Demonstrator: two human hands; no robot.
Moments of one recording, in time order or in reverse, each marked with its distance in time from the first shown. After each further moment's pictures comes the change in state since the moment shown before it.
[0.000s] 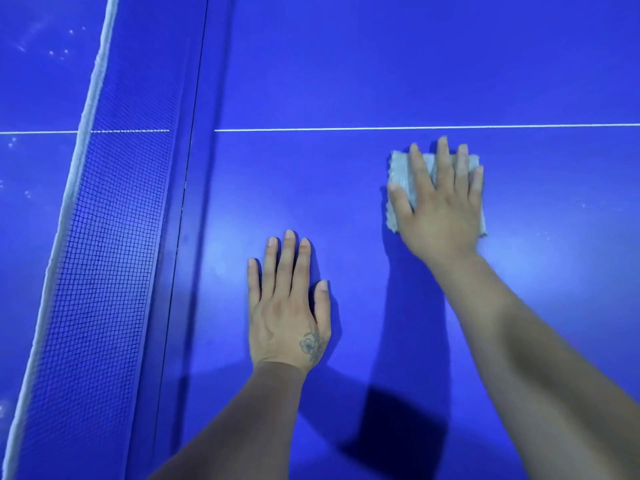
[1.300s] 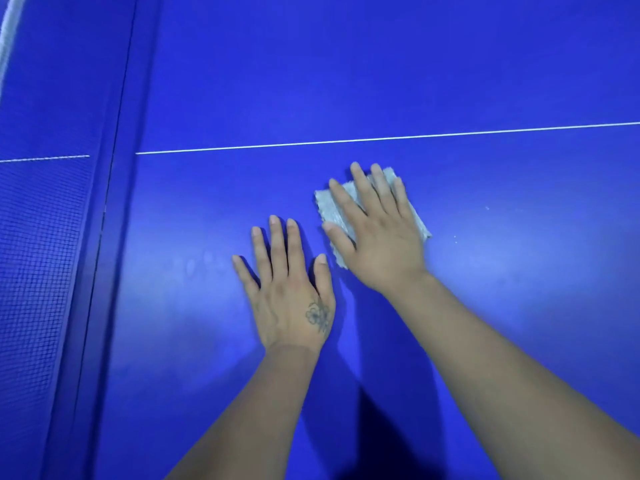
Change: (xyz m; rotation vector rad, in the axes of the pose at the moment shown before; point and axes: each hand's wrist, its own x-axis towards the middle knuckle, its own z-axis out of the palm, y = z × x) left_hand 0.039 0.130 0.028 0.032 -0.013 -0.156; right_hand -0.015 0.065 -0.008 -0.002 -0.008 -0.303
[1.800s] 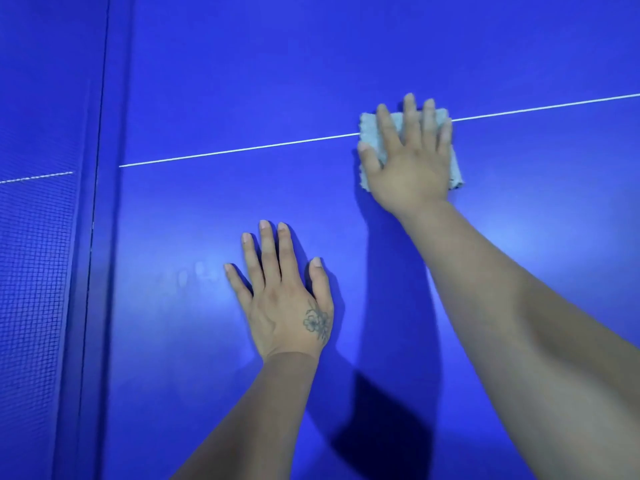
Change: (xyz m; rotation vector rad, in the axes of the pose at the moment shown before) left_hand 0.000 0.003 0.002 0.033 0.035 -0.014; right_hand 0.075 0.055 -0.012 0.034 0.003 0.372
